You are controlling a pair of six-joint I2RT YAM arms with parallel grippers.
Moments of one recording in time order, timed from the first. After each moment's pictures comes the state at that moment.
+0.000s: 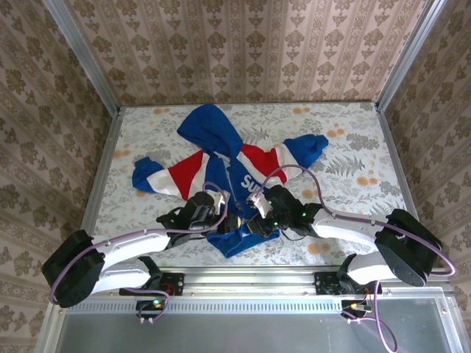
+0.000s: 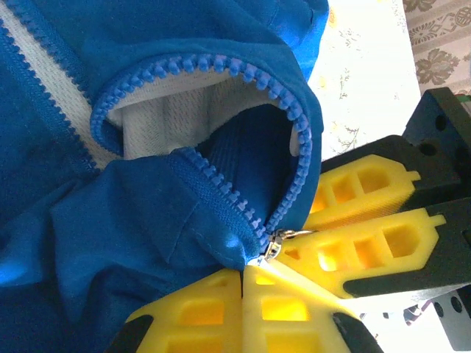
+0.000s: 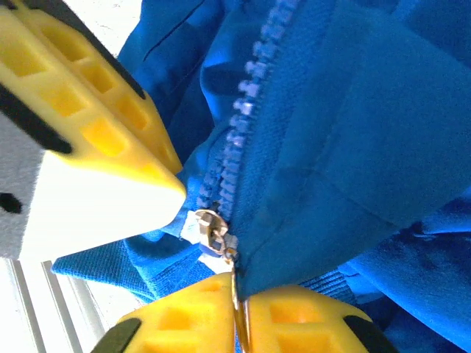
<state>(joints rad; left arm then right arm) -0.92 1.16 0.42 0.08 0.31 -0.82 0.82 1.36 0.60 -0.05 -0.30 0.21</state>
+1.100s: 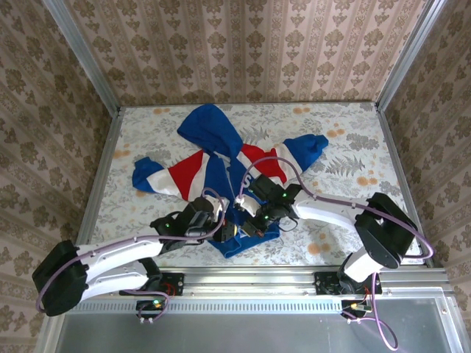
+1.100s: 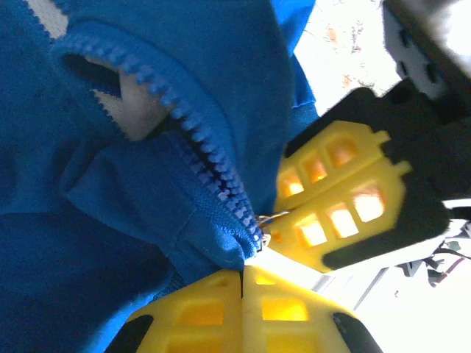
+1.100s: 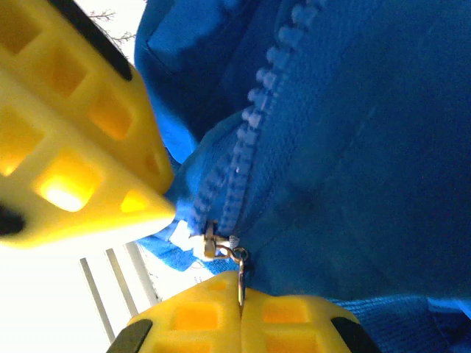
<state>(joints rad) -0.99 1.02 0.43 -0.12 0.25 -0.77 0.82 1.57 0.92 -0.50 -0.46 0.00</state>
